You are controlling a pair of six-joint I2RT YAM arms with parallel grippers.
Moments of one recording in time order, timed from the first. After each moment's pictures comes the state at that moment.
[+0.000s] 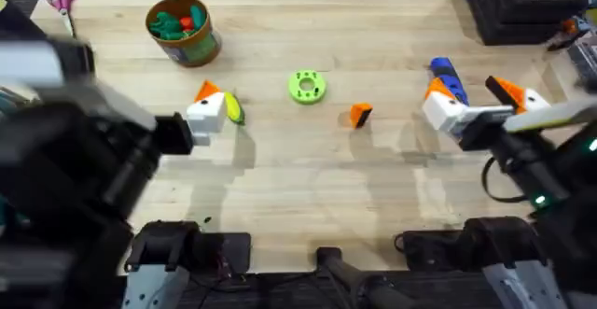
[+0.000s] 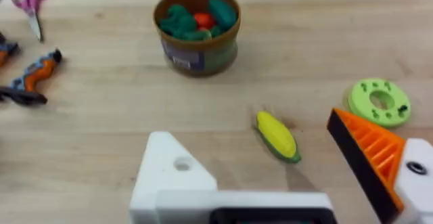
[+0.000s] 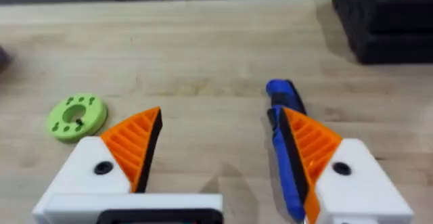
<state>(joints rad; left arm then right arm) 0.00 0.31 0.45 -0.54 0.00 0.00 0.00 0.24 0.27 -0.33 -0.07 0.07</state>
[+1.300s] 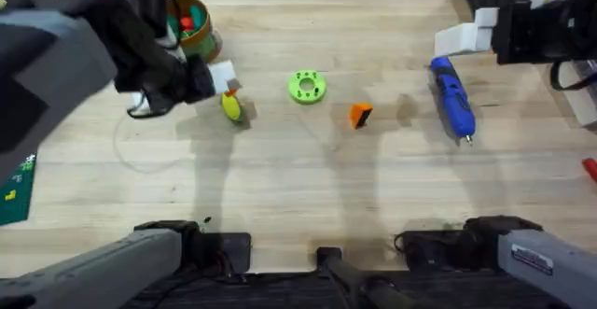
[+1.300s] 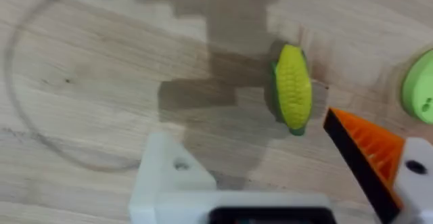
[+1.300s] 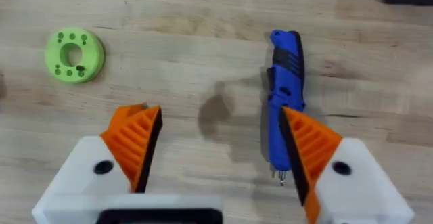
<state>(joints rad) 0.00 1.33 0.95 -0.87 0.03 -0.37 0.00 1.16 1.21 -1.04 -0.08 -0.02</state>
